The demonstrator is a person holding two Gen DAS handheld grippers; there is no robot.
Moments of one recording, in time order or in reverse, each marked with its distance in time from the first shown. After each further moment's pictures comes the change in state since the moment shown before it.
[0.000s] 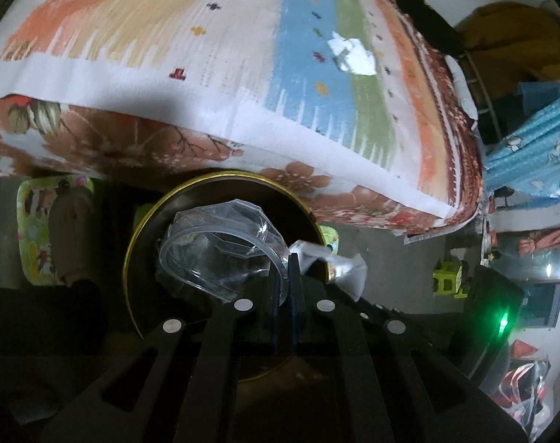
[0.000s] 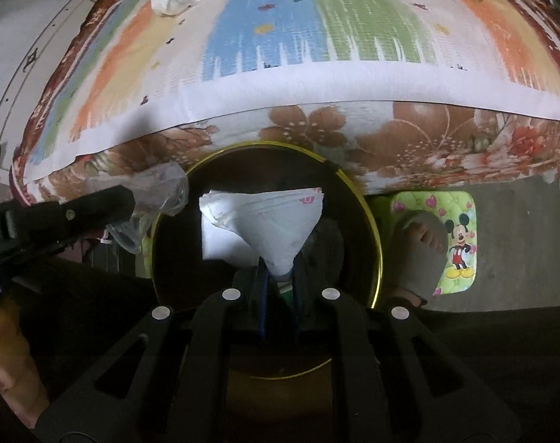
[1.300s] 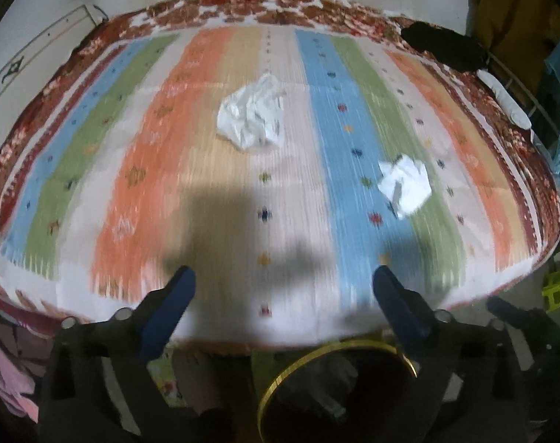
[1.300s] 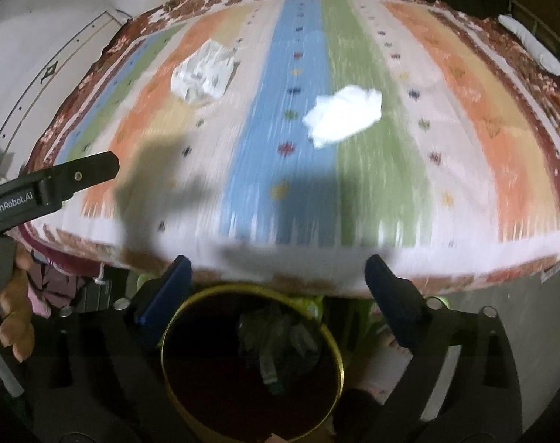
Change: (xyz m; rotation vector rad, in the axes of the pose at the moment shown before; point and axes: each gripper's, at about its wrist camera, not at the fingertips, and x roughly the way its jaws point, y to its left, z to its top) left arm -0.065 -0.052 0.126 0.282 -0.347 0.434; right arm -0.054 0.021 0.127 -0.144 -0.216 -0.036
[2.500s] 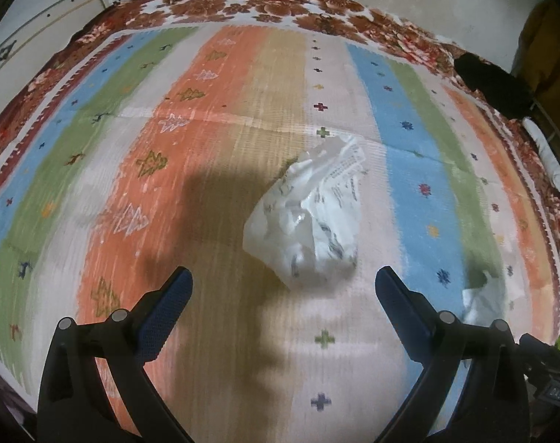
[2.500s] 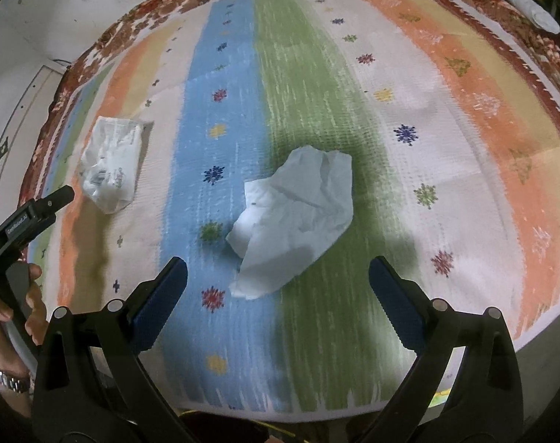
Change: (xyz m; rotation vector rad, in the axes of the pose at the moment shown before) left arm 0.136 0.063 0.131 -0.115 -0.010 0.008; right arm 0.111 -0.074 0.127 0.218 0.067 -0.008
